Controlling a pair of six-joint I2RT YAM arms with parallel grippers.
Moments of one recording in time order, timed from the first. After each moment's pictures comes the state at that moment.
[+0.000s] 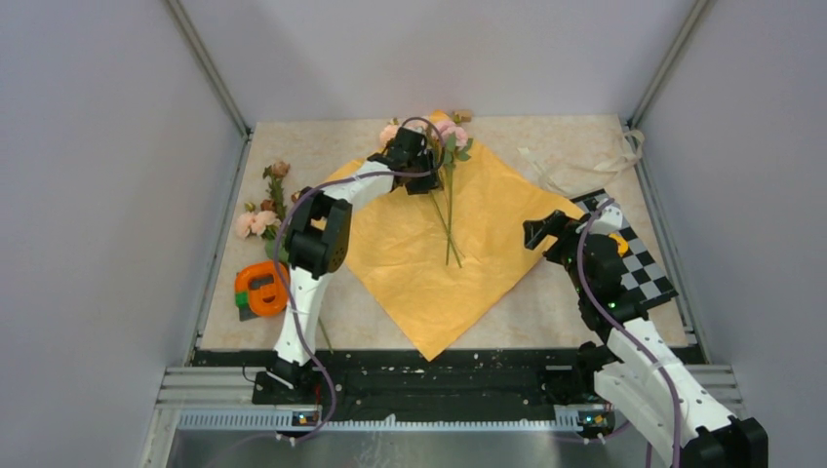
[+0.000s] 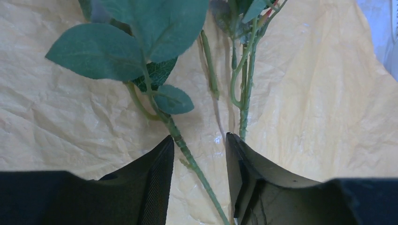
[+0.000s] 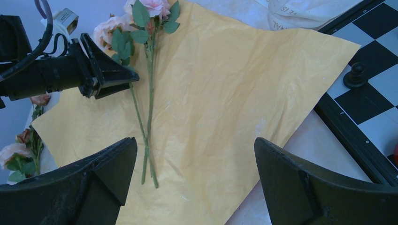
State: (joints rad) left arm -0.46 2.31 1.84 -0.32 0.14 -0.57; right arm 0.30 0.69 0.39 0.06 0.17 0.58
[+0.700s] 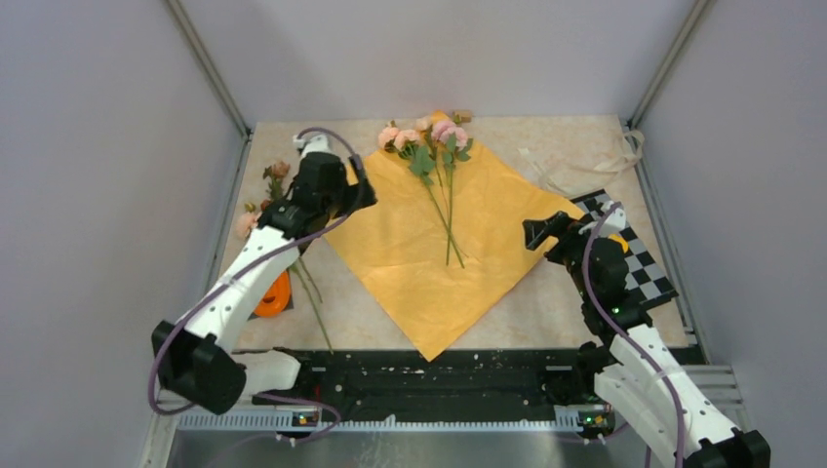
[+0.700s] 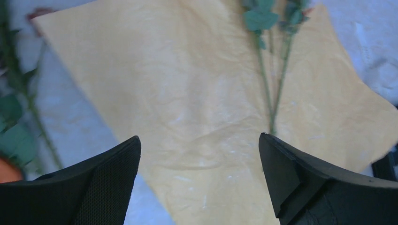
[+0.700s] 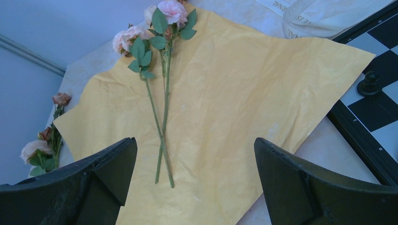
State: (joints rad) left arm -0.43 1.34 1.24 -0.49 -0.19 -0.55; right arm 0.30 0.63 0.39 0.06 0.14 0.59
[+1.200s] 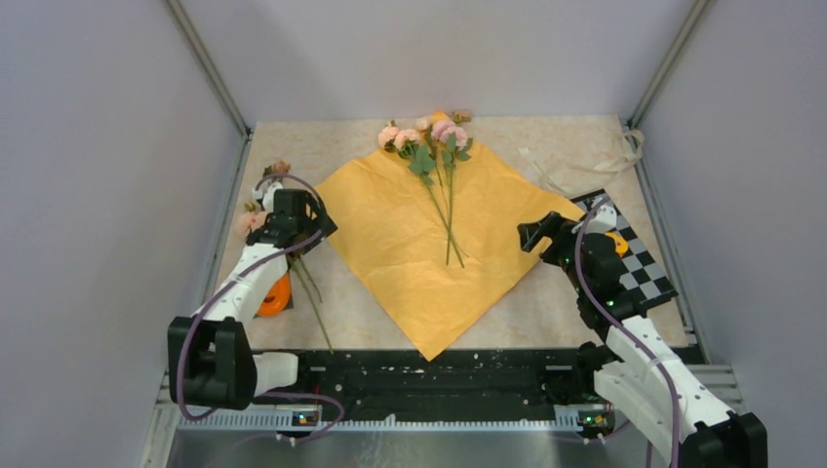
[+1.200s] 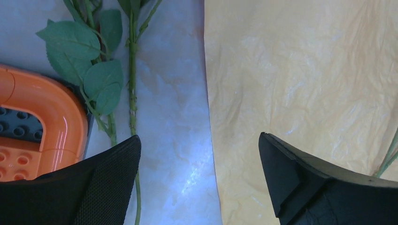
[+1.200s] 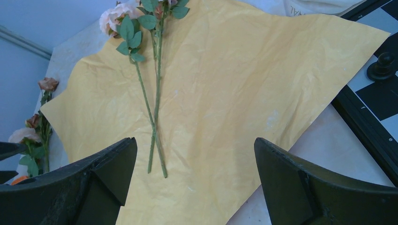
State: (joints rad) left arm -0.09 1.23 0.81 -0.42 -0.21 -0.68; right arm 0.30 0.71 0.39 0.06 0.11 0.59
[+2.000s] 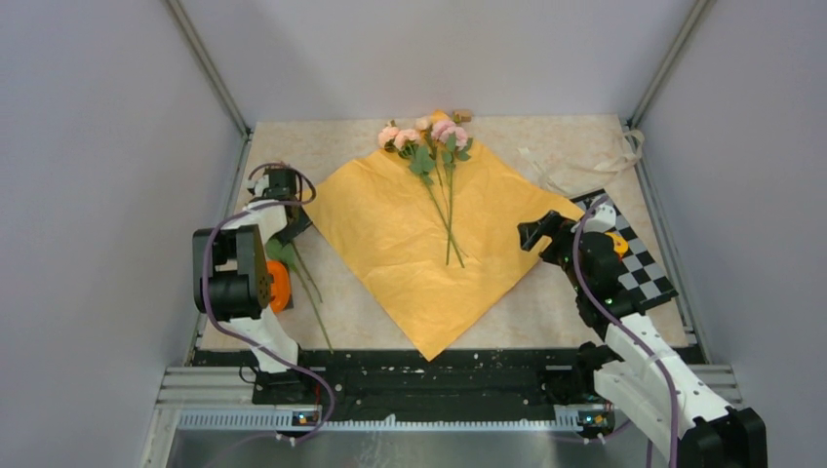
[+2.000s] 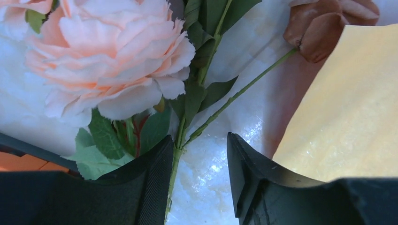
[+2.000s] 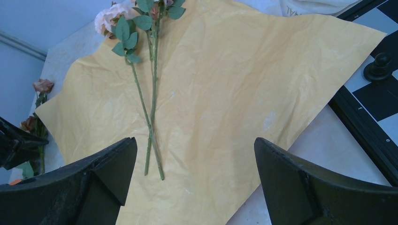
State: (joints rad) left arm 0.08 1.74 1.05 -0.34 -0.30 -0.62; right arm 0.30 0.73 0.39 0.07 0.12 0.58
